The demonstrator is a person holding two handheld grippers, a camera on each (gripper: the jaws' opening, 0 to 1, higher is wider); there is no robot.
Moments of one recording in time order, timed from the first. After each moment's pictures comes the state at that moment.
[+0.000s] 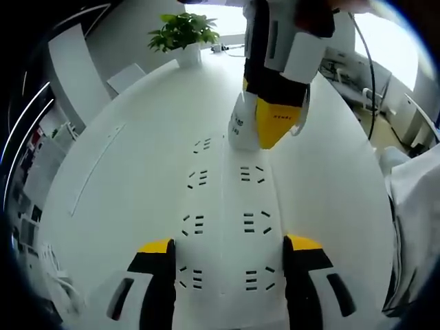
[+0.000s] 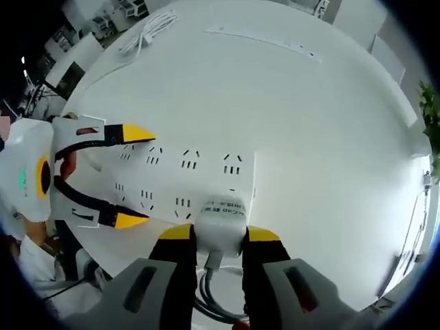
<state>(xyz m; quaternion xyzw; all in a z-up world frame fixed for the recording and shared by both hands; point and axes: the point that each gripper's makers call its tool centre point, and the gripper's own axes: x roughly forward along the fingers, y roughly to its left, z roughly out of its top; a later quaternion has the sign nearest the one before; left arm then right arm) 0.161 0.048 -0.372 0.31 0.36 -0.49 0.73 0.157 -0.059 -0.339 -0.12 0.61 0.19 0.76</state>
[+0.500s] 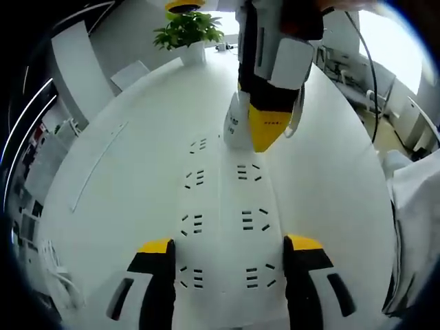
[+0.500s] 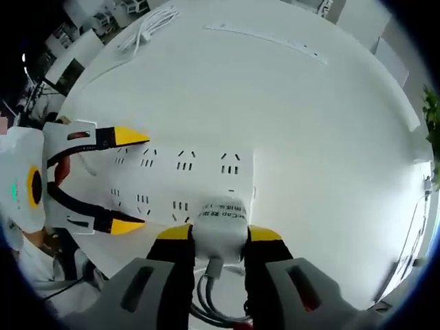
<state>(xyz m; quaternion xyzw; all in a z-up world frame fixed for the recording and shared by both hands) 0.162 0.048 -0.372 0.31 0.36 -0.48 0.74 0.167 -0.058 -0.349 -0.12 0.61 0.19 0.76</state>
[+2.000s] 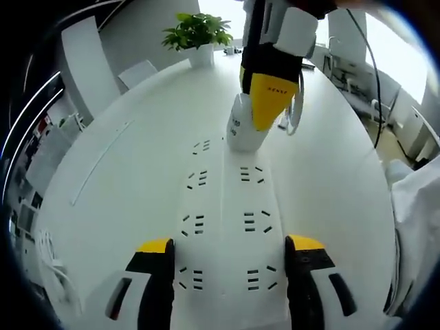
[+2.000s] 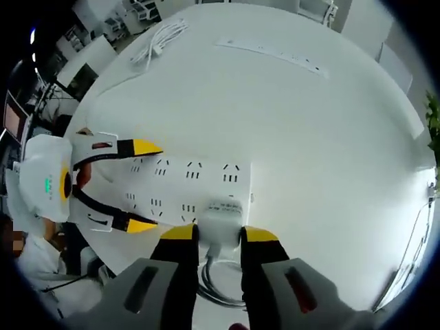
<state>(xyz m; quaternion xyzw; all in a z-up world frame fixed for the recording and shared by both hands) 0.168 0.048 -0.370 0.29 0.36 -0.47 0.75 0.189 -0.057 -0.315 -0.11 0.59 0.22 0.77</state>
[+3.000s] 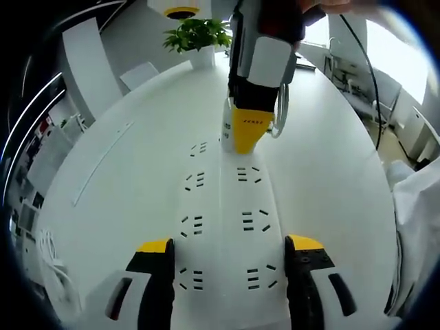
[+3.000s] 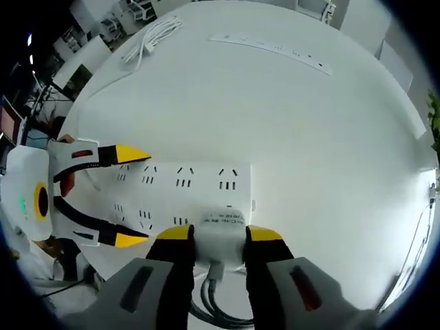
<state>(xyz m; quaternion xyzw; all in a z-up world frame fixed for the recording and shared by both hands) 0.170 0.046 -0.371 0.28 0.36 -0.47 0.76 0.200 -0.055 -0.343 -0.12 0.59 0.23 0.77</state>
